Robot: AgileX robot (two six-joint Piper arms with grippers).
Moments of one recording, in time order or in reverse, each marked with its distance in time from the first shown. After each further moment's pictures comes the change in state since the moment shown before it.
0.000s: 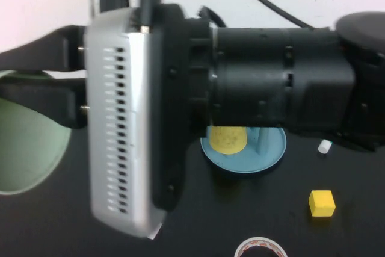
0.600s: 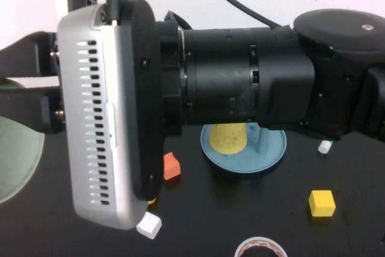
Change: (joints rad) right arm 0.002 0.081 -0.072 0.000 0.096 0.047; left arm 0.000 0.000 0.000 -0.005 0.019 0.106
